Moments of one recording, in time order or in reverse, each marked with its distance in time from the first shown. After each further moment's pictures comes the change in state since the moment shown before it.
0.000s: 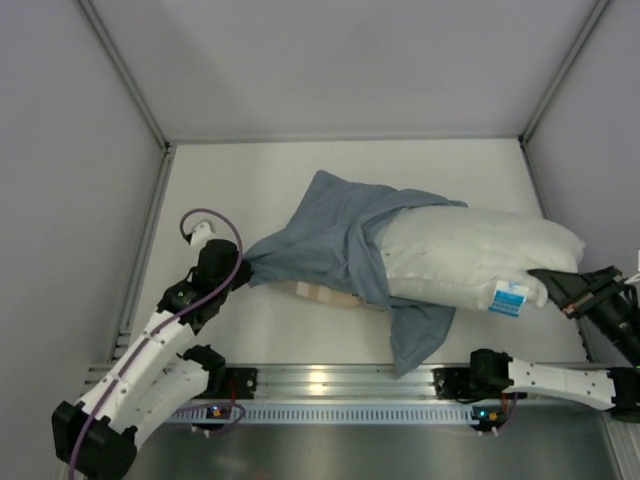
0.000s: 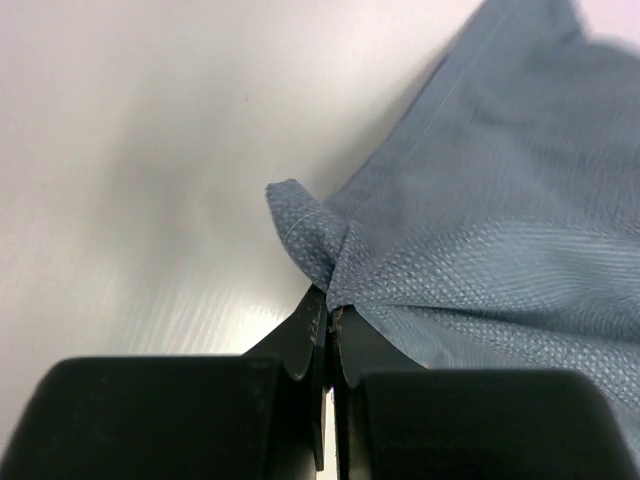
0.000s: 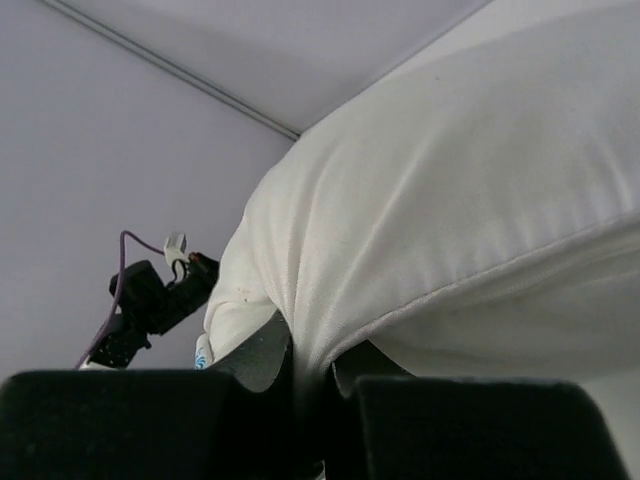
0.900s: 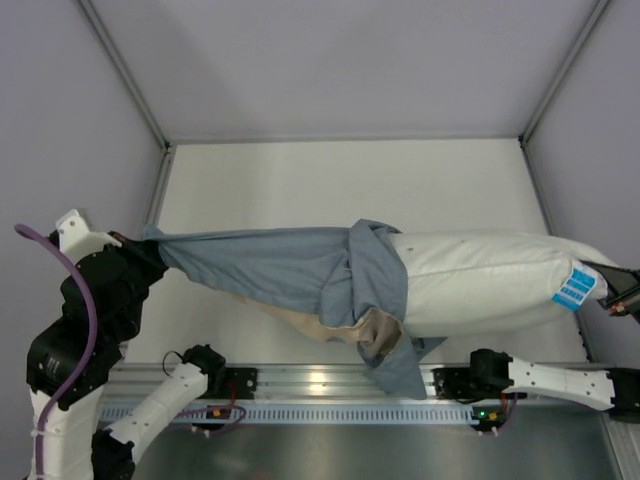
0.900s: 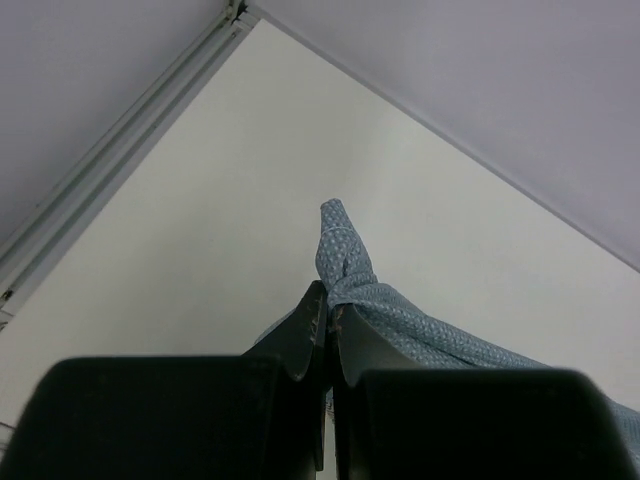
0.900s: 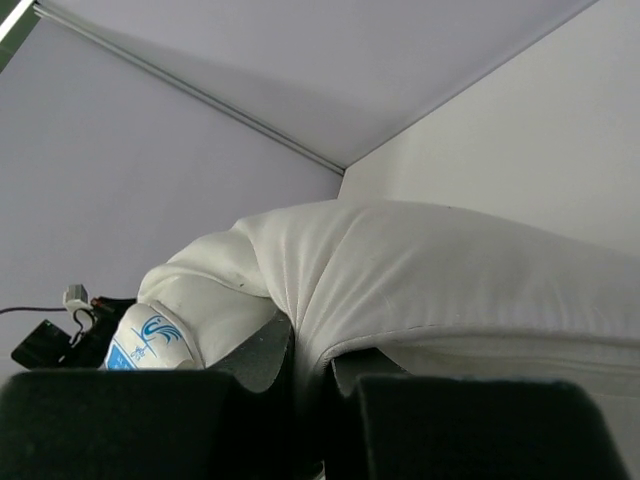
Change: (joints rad) left arm 0.001 -0.155 0.858 -0.629 -0.330 0.196; right arm -0.002 -0.024 0.185 0.039 0.004 -0.109
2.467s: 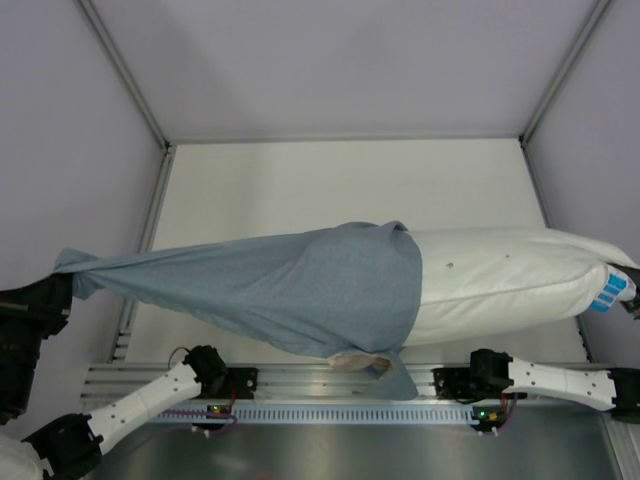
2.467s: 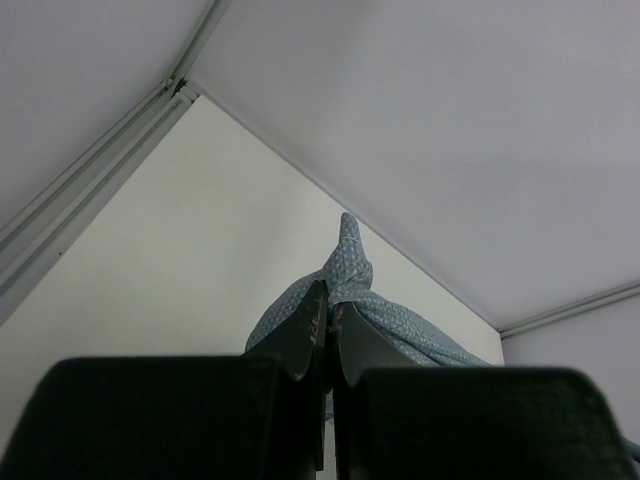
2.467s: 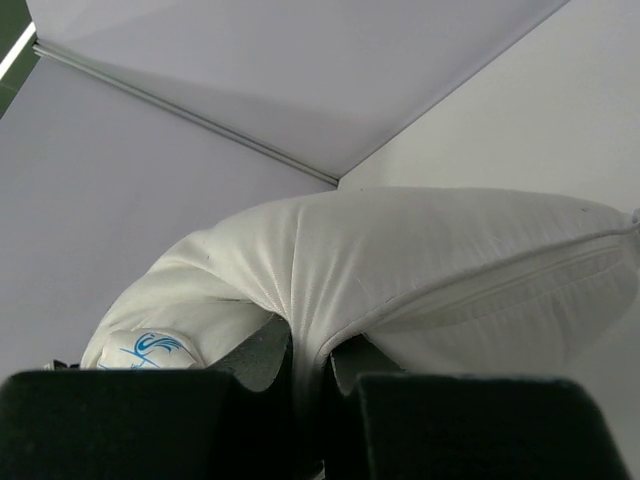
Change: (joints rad) left arm -0.402 -0.186 0.333 -0.256 -0.348 -0.117; right arm -0.006 0.021 0.172 -0.176 0.047 0.076
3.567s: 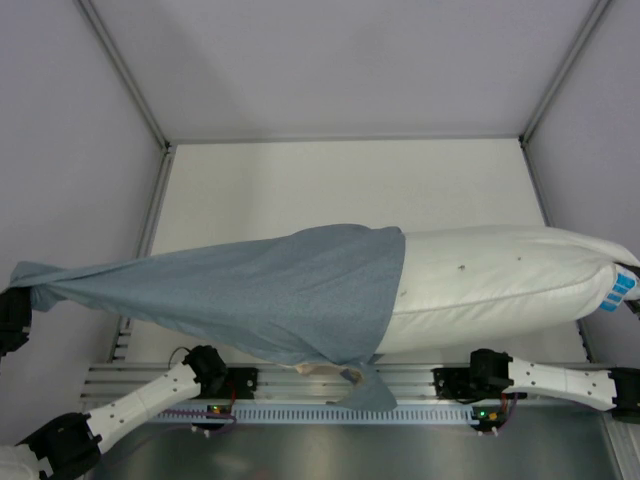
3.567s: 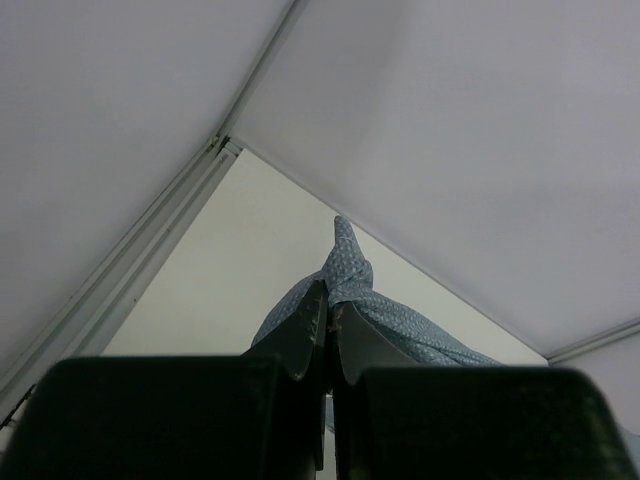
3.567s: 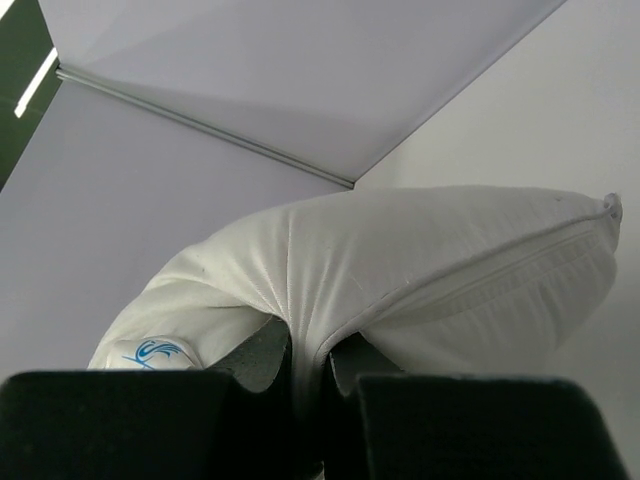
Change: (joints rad) left arm -0.022 -0.024 0.147 -0.028 -0.074 0.216; right arm 0.000 0.009 0.037 -0.018 0.006 0.060
